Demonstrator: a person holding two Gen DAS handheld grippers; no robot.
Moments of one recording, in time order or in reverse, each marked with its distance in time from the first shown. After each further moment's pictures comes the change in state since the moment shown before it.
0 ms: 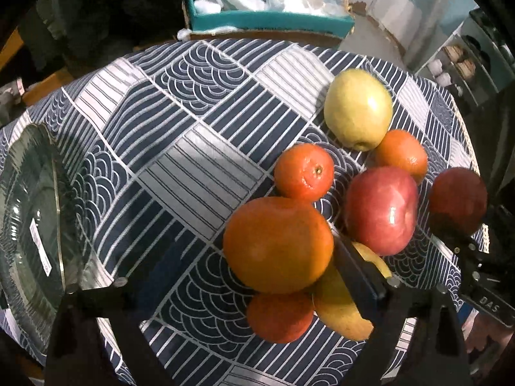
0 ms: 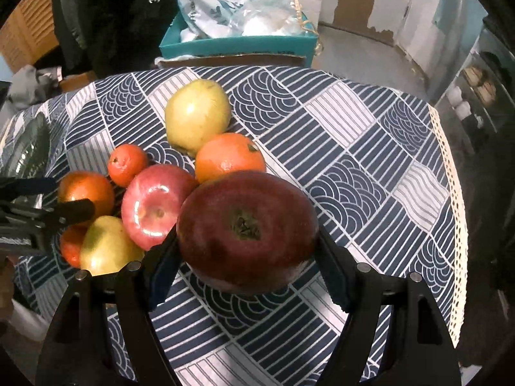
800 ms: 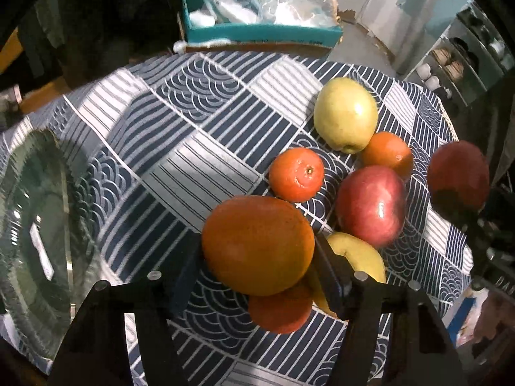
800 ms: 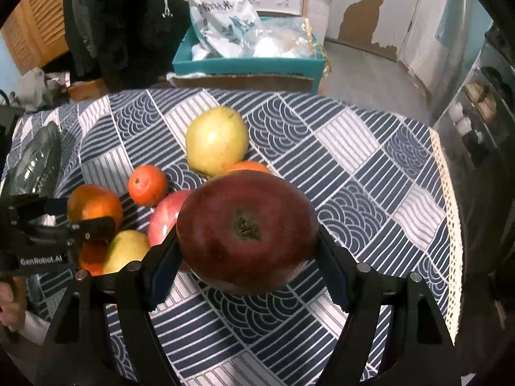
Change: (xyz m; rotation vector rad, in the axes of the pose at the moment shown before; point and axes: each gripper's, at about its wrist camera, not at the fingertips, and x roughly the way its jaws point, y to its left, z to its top) left arm -0.020 0.001 -0.012 0.052 -0.071 -0.012; right arm -0.019 0.016 0.015 -0.020 -0.068 0.003
